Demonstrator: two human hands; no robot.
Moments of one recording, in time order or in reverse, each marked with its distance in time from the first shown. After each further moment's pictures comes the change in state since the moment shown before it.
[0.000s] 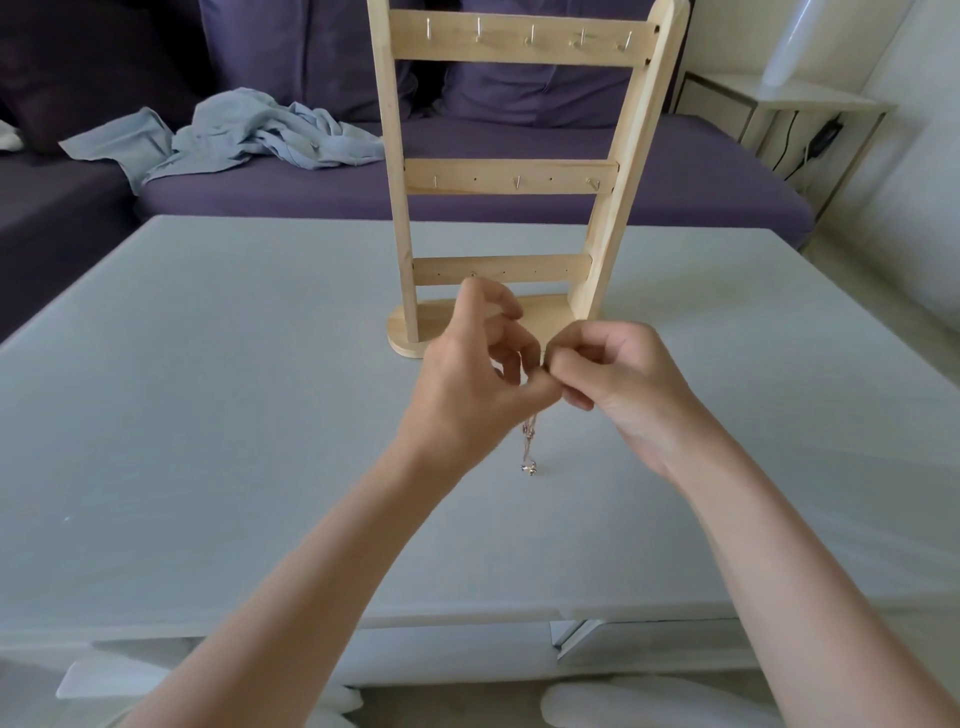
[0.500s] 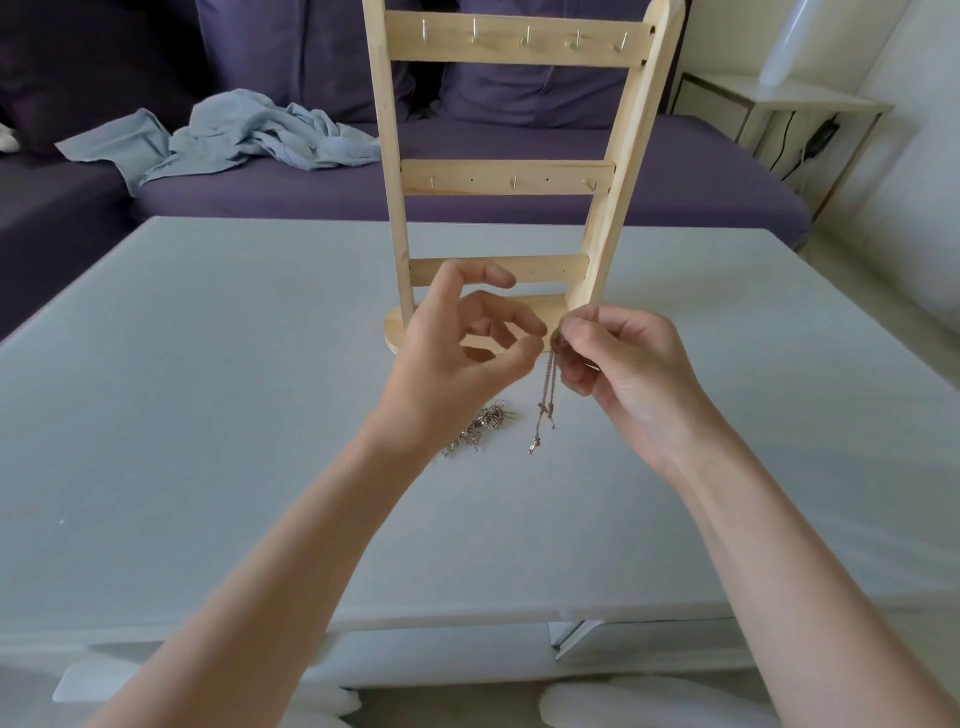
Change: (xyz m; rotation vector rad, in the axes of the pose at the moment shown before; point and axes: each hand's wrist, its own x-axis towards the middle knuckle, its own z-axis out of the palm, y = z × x) left_hand 0.008 0.007 -0.015 -0.225 -0.045 -0.074; right_hand 0.003 -0.001 -0.002 0.295 0.042 -0.072
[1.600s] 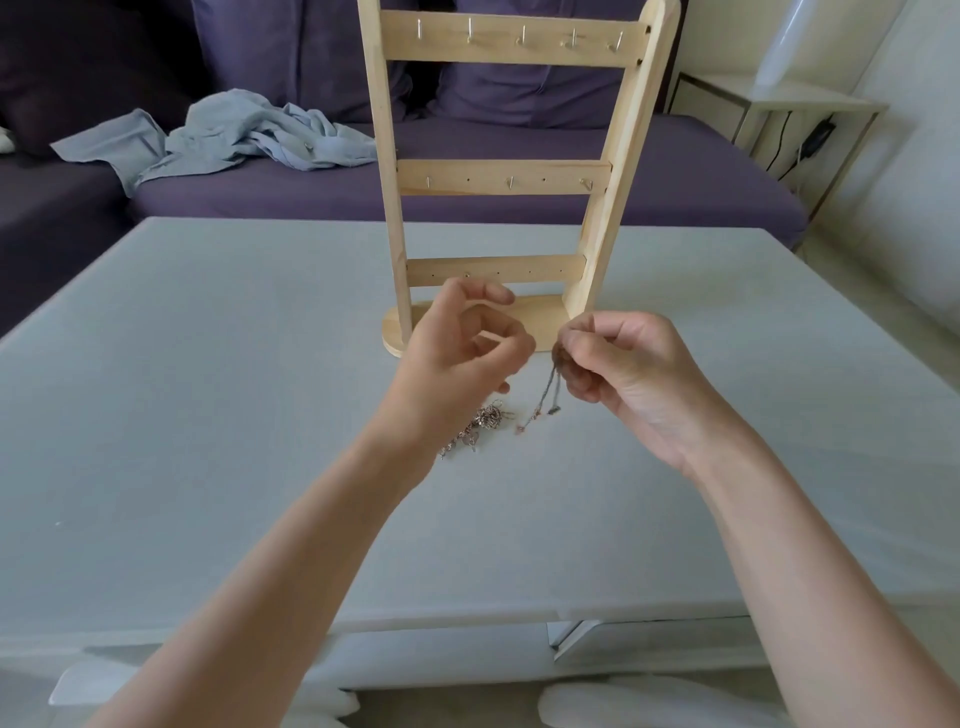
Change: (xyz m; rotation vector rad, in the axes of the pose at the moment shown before) left_hand -0.002 -0.003 0.003 -0.118 -0.016 -0.159; right_hand -0.001 -0.006 -0.010 -0.088 -0.098 0.056
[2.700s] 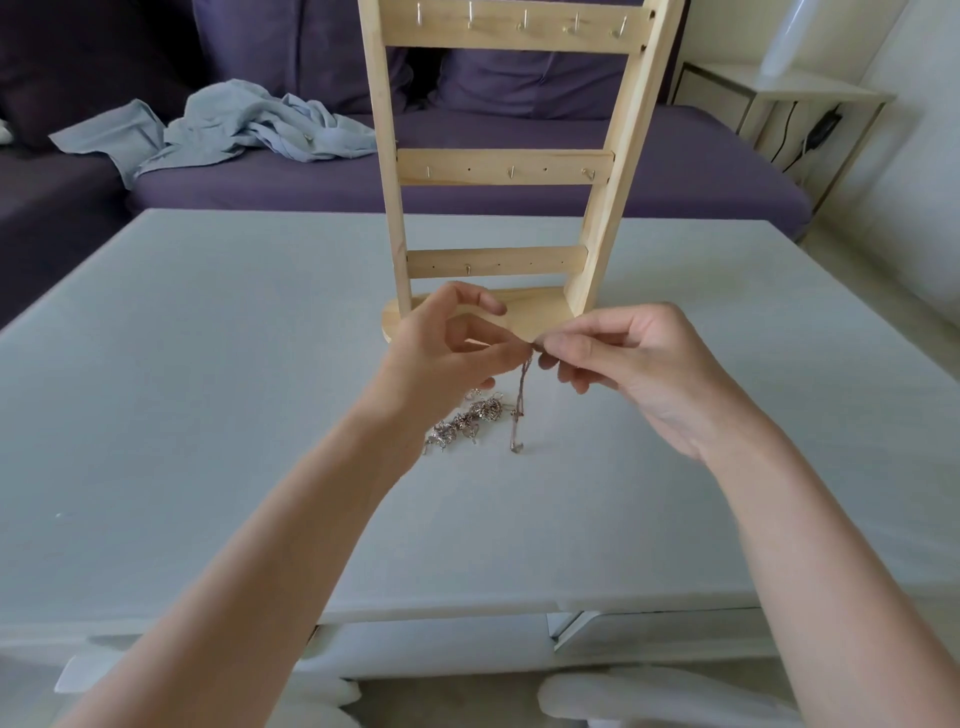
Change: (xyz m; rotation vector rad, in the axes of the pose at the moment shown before) left_hand 0.003 0.000 -0.009 0.024 0.017 -0.155; right_hand -0.004 -0.007 -0.004 -0.173 -0.024 0.022
